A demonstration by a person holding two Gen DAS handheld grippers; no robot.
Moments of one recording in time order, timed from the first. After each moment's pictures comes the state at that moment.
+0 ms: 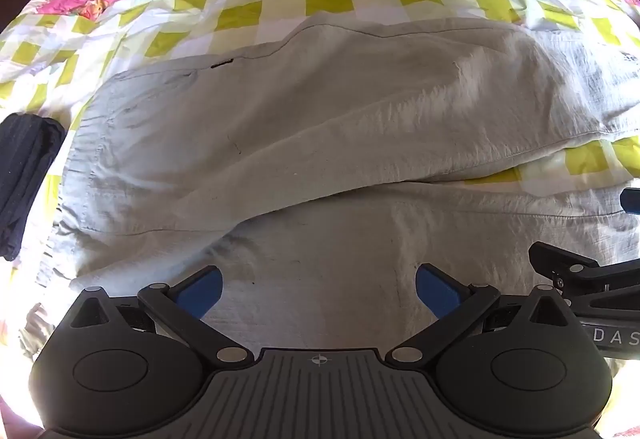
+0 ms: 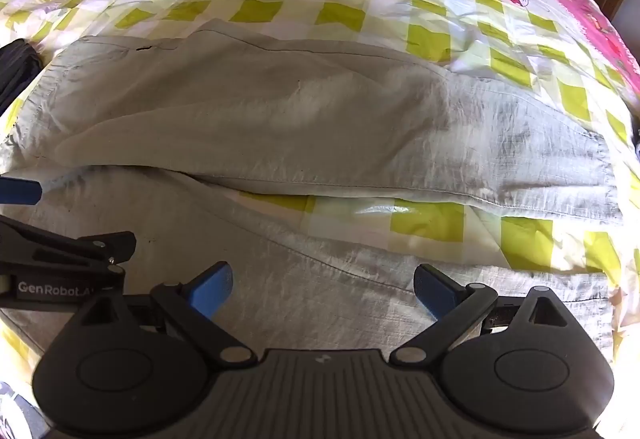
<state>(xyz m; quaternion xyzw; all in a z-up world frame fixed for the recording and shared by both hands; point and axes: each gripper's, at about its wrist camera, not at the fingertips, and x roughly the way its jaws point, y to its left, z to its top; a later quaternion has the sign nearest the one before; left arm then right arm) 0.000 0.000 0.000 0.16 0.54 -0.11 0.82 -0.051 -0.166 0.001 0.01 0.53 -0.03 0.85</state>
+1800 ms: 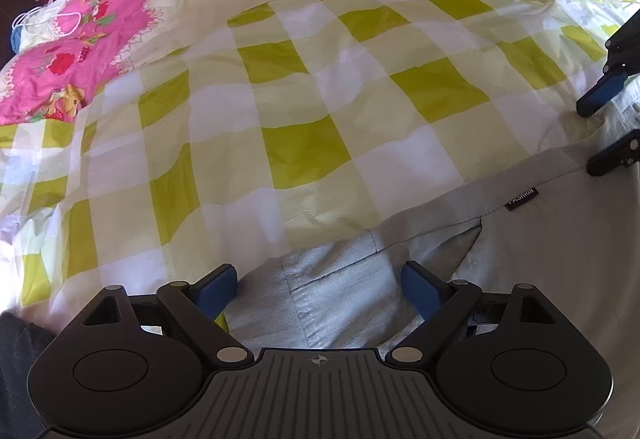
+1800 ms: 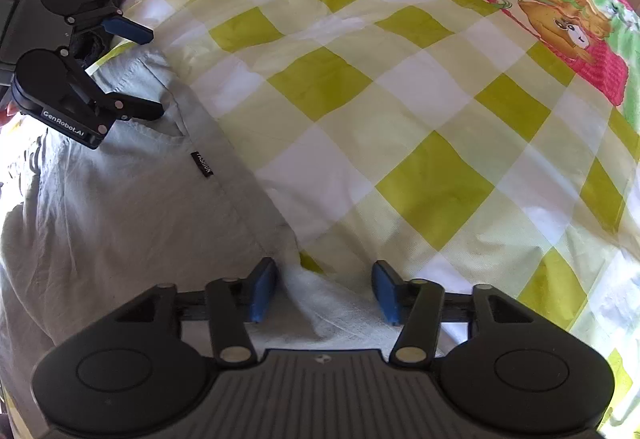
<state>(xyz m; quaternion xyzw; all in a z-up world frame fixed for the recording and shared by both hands) 0.251 0.143 -0.030 0.26 0.48 -0.22 0.81 0.212 -0.095 -0.032 -0.12 0.55 0.25 0.79</state>
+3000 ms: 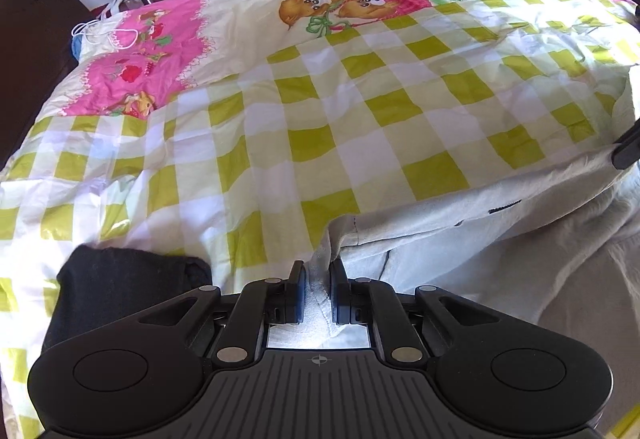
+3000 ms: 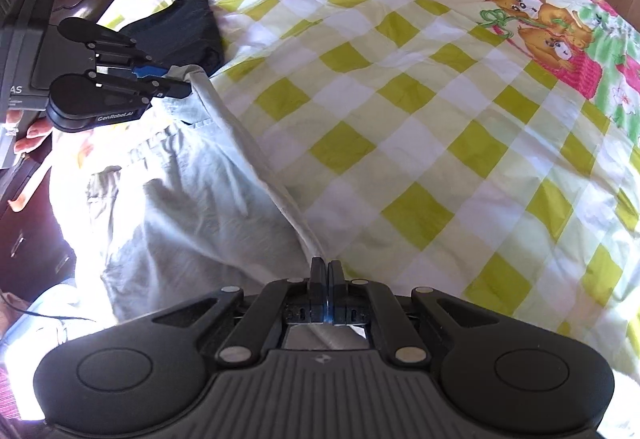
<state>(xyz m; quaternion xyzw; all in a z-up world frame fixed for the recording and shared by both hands) 0.126 0.167 0.070 0.25 0.44 -0.18 0.84 0.077 -0.075 0.085 -0.08 0.54 0.27 0.79</state>
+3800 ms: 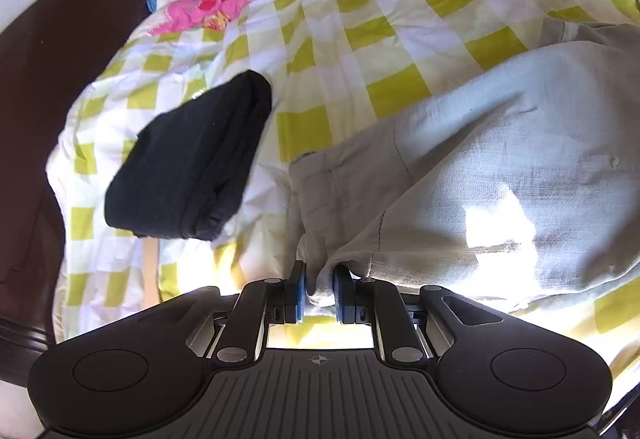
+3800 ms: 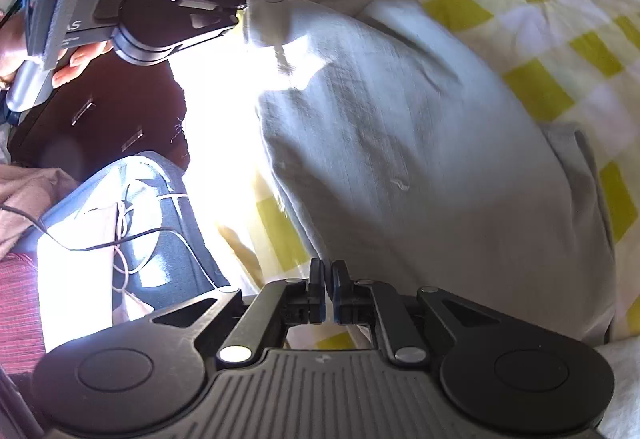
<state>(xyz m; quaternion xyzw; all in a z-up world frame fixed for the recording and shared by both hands) -0.026 0.228 0.006 0.34 0.43 -0.04 0.83 -0.060 0.062 0.002 -0.16 0.58 0.39 0.70</state>
